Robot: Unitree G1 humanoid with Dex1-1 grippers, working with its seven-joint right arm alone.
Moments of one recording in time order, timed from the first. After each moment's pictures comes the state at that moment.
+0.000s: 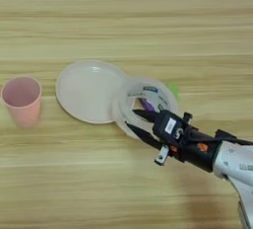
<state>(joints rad) 0.35 -0.66 -0.25 -0.50 0.13 0.08 0.98</state>
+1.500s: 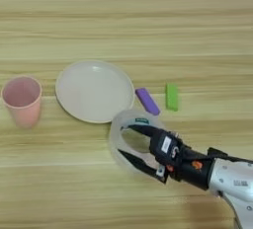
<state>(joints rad) 0.35 -0.62 -0.18 -0.39 0.16 -0.01 0.97</state>
